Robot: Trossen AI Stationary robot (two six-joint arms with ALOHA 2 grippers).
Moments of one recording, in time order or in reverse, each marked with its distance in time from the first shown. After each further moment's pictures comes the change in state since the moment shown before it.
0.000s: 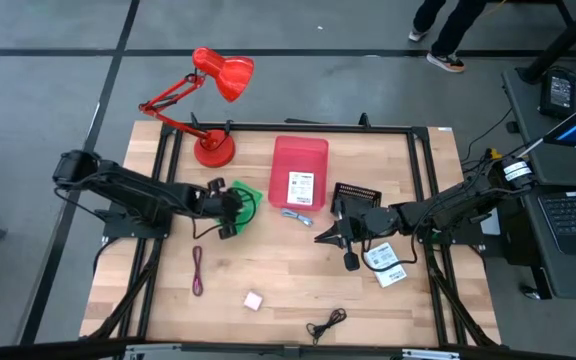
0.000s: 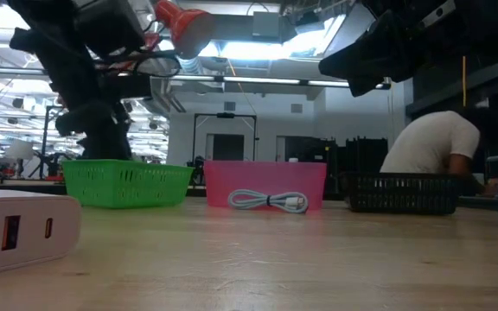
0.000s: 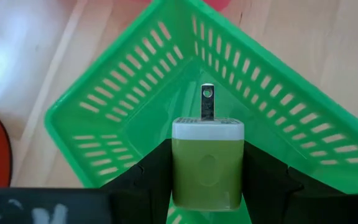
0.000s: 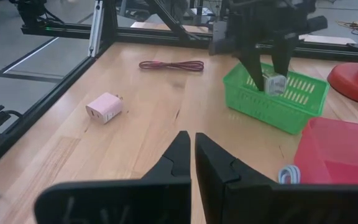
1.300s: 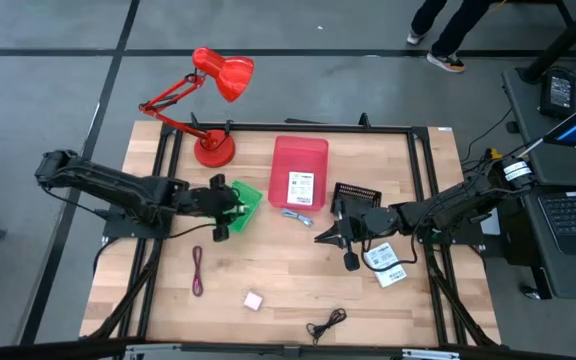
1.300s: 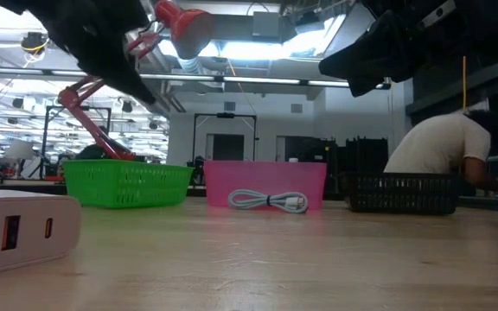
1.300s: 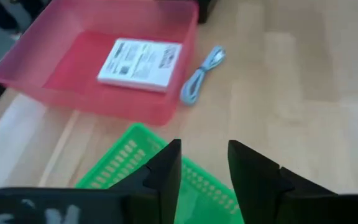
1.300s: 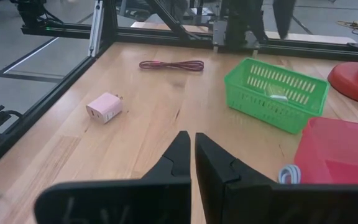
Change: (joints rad) left arm -0.082 -0.275 0.072 0.018 0.063 0.106; right arm 0.000 0.000 0.000 -0.001 0.000 0.002
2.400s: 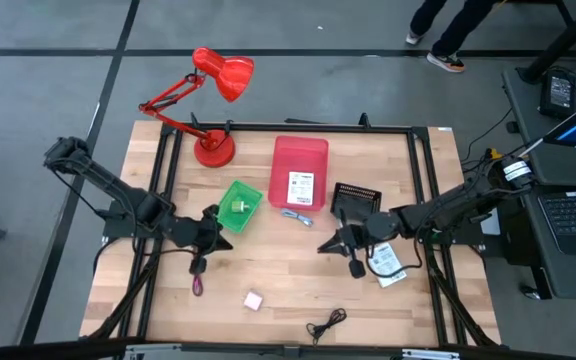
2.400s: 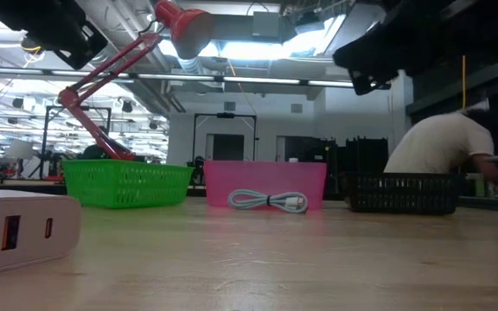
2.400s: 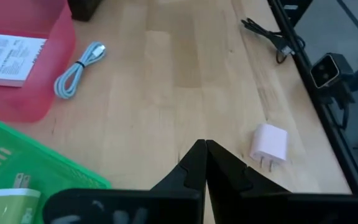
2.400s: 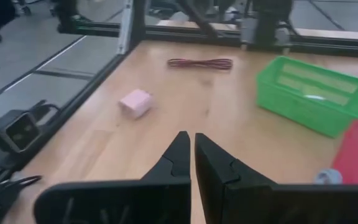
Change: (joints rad) left arm -0.357 -0.043 0.000 -0.001 0.037 -0.237; right arm 0.049 0.000 0.000 -0.008 -0.065 0.021
